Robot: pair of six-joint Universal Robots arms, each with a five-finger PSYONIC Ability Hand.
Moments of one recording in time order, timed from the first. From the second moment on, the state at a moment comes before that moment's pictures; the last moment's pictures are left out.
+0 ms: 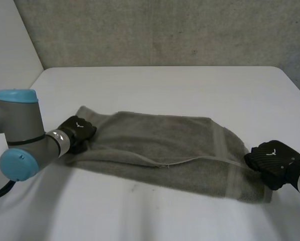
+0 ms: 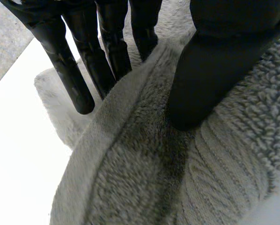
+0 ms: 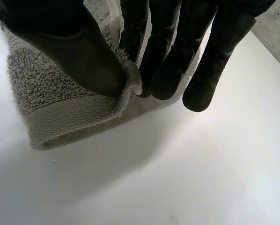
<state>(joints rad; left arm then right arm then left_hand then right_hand) 4.48 -2.29 -1.31 3.05 -1.37 3.88 1.47 -1.42 1.98 0.13 1.06 2.22 1.01 1.03 1.03 1.03 0.85 1.33 1.30 1.33 1.34 1.15</state>
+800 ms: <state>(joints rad) 4.52 -2.11 -1.55 3.27 -1.36 3.69 1.48 -1.45 1.97 0.14 1.05 2.22 0.64 0.64 0.64 0.64 0.46 1.33 1.30 1.33 1.34 1.15</state>
